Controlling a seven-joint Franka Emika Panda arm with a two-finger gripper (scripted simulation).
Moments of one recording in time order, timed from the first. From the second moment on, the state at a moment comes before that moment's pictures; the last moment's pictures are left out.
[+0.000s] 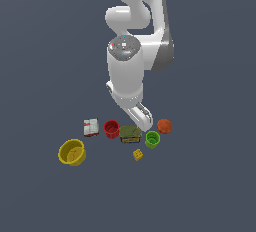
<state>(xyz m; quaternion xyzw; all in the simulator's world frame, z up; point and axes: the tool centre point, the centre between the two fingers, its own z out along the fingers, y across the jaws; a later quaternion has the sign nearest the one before) 0.025 0.009 0.183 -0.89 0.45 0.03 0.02</state>
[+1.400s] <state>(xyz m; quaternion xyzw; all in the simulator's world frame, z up) 0.040 0.012 0.111 -0.72 0.70 0.00 0.00</state>
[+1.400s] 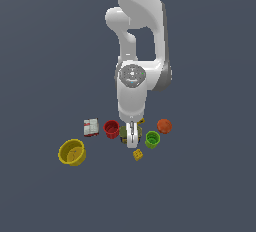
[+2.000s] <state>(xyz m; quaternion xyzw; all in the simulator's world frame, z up) 0.040 0.011 0.093 -0.71 0.70 0.00 0.00</state>
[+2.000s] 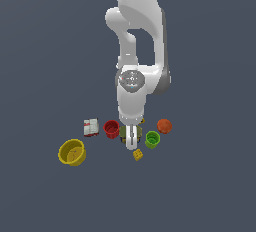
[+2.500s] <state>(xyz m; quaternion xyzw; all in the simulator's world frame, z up) 0.040 0.011 0.060 -0.71 0.70 0.00 0.00</state>
